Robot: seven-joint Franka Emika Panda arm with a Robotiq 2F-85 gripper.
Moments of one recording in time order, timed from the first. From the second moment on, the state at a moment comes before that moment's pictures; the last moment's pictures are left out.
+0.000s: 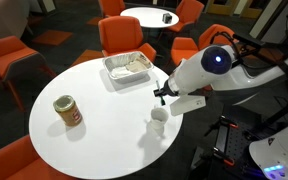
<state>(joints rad) 0.41 0.02 -0.25 -2.50 -1.02 2.73 1.69</state>
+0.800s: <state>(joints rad) 0.35 0.06 0.03 -2.56 -1.30 2.42 2.11</state>
